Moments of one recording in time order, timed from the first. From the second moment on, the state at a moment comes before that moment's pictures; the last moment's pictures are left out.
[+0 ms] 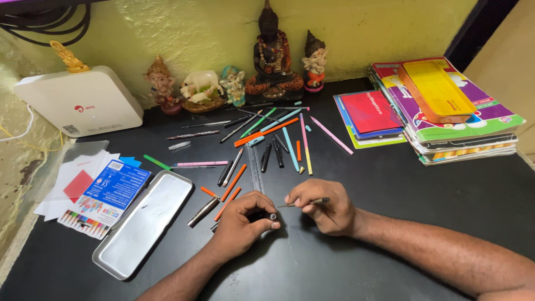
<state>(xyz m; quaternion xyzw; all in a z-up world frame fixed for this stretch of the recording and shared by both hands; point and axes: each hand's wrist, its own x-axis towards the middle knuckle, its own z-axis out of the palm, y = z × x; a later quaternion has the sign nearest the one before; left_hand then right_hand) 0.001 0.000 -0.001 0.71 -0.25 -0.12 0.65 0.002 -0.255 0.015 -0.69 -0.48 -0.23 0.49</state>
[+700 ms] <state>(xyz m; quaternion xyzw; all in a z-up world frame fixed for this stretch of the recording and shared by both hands) 0.001 0.002 0.003 0.72 -0.15 -0.09 0.67 0.014 -0.262 0.000 -0.69 -0.42 -0.17 0.57</state>
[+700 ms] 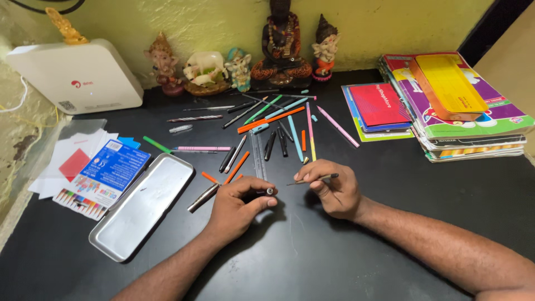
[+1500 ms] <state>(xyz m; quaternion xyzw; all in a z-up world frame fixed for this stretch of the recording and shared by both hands) 0.005 0.007 0.001 0.50 -0.13 -0.12 0.85 0.009 -0.263 0.001 -0.69 -0.39 -0.18 0.58</state>
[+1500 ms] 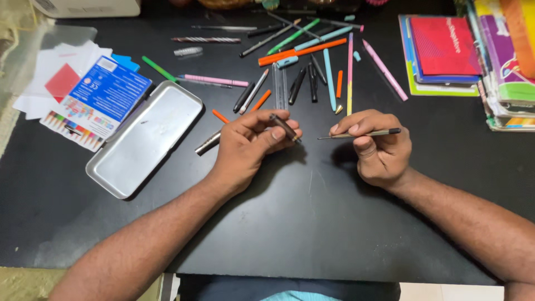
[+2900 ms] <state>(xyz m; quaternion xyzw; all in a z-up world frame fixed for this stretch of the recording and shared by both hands) -0.008 0.012 0.027 0.76 -0.26 0.10 0.59 0.044 -0.293 0.000 -0.74 -0.29 -0.26 0.55</state>
